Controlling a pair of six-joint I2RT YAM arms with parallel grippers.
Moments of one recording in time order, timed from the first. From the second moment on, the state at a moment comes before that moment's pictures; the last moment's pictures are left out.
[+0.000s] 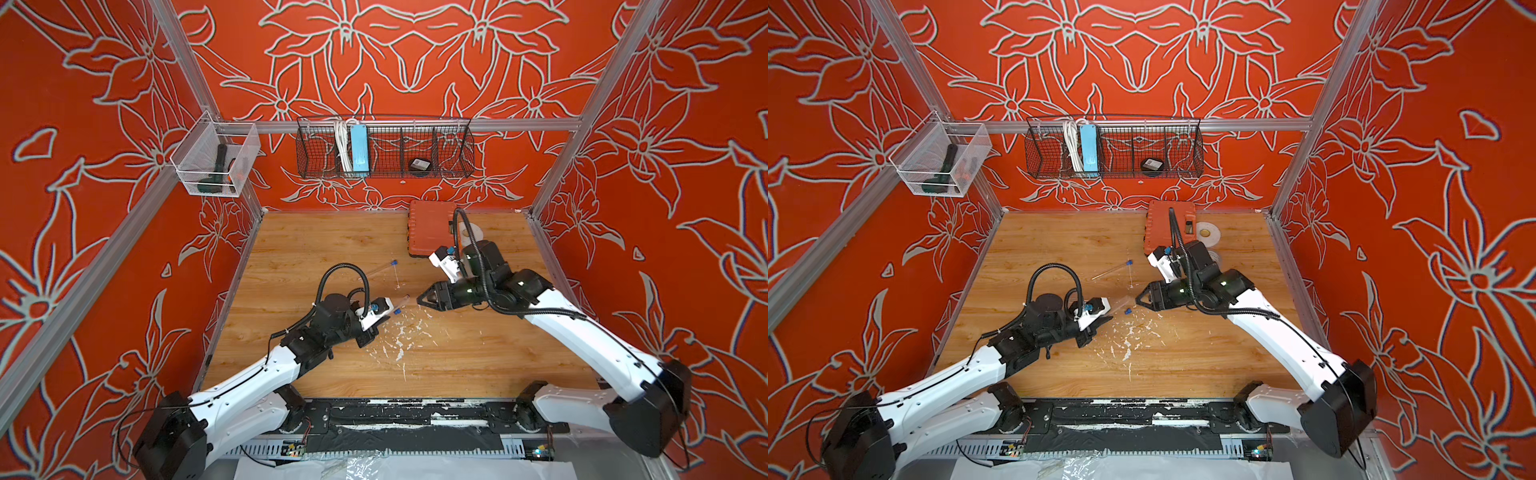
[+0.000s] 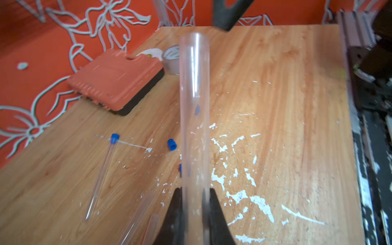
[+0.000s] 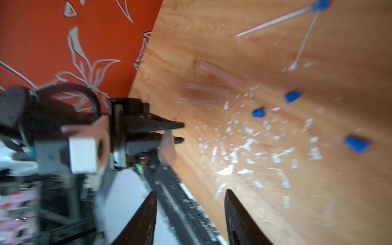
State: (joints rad) left arm -0.63 0.93 0.45 0.06 0.23 0.31; right arm 0.63 1.19 1.12 -0.71 -0.50 0.28
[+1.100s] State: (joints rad) left arm -0.56 0.89 0.38 0.17 0.16 0.15; right arm 0.48 1.76 1.14 -0.70 -0.21 -0.96
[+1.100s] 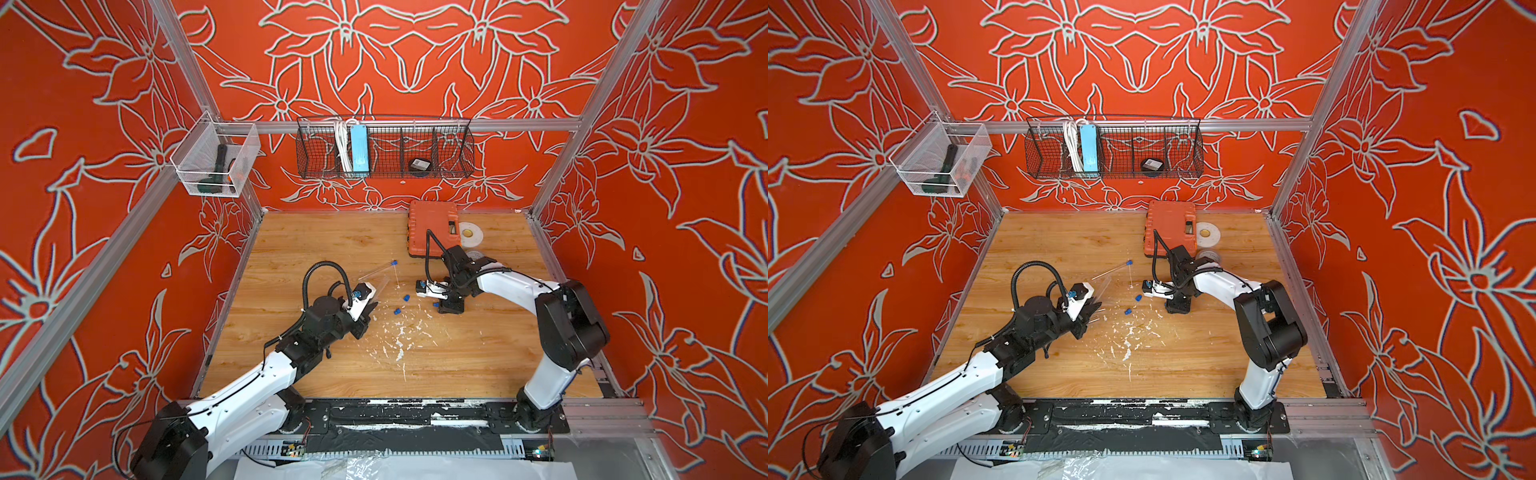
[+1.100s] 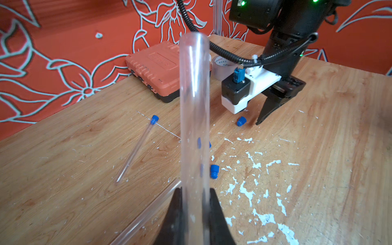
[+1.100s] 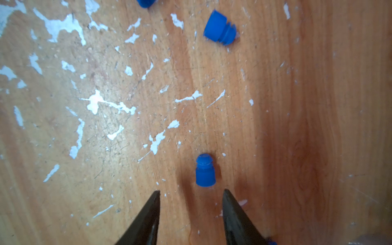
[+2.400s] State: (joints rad) left arm -0.56 0.91 0.39 0.17 0.24 0.28; right arm 0.49 1.73 1.11 -0.69 -0.27 -0.93
